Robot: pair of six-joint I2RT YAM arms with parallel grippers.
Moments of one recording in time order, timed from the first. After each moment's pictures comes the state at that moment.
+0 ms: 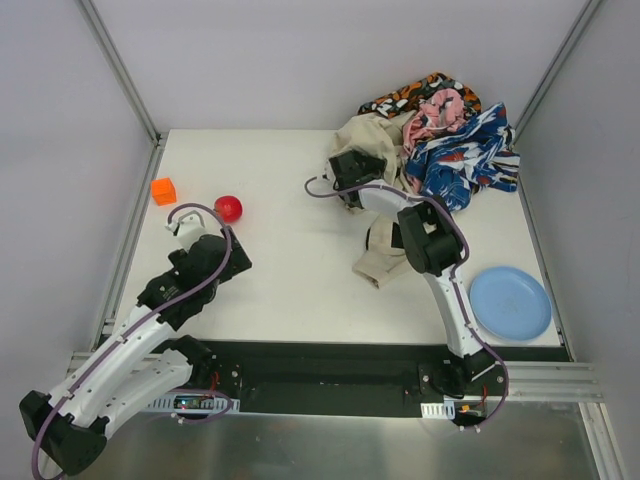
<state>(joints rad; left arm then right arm) -0.57 0.70 0.67 -0.72 -0.54 -0.81 0.57 2.40 1.83 -0.26 0.73 -0.95</state>
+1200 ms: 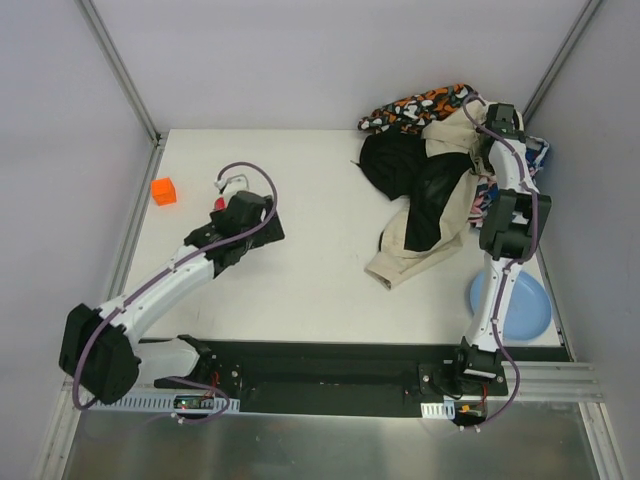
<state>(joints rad) -0.55 1.14 0.85 -0.51 -0.42 -0.69 -0.13 2.34 2.15 -0.65 0.51 -0.25</state>
